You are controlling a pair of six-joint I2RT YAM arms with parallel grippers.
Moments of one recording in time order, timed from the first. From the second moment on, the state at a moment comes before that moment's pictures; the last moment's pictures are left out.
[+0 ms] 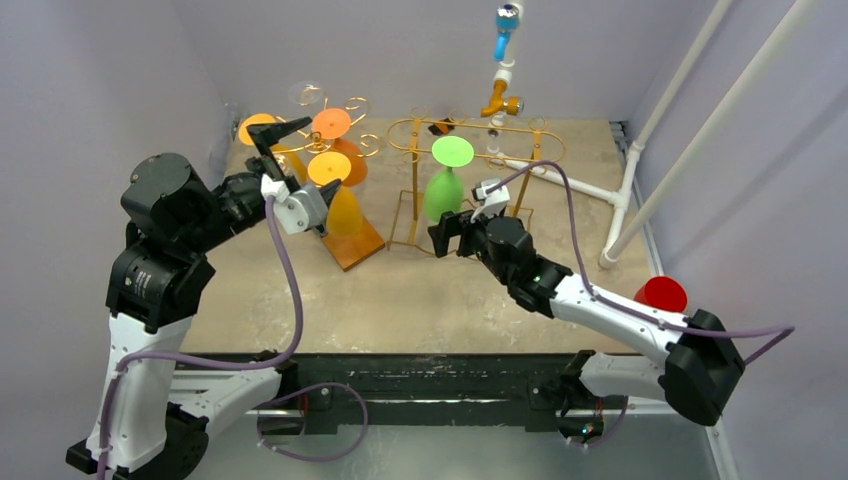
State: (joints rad) left arm -0.38 0.96 1.64 -0.69 0.49 0.90; right arm 0.82 1.20 0.74 0.24 0.32 0.34
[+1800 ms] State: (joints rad) left arm -0.38 1.03 1.62 -0.70 0.48 0.84; right arm -0.18 0.93 0.96 -0.88 0.64 0.70
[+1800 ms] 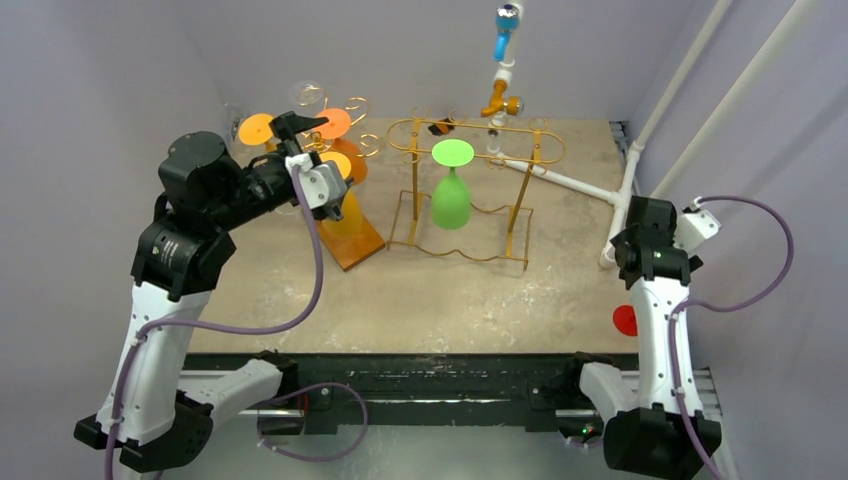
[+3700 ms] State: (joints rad) left arm -0.38 1.12 1.65 -0.79 0.55 0.60; right arm -0.02 0.85 1.33 -1.02 -0.15 0.54
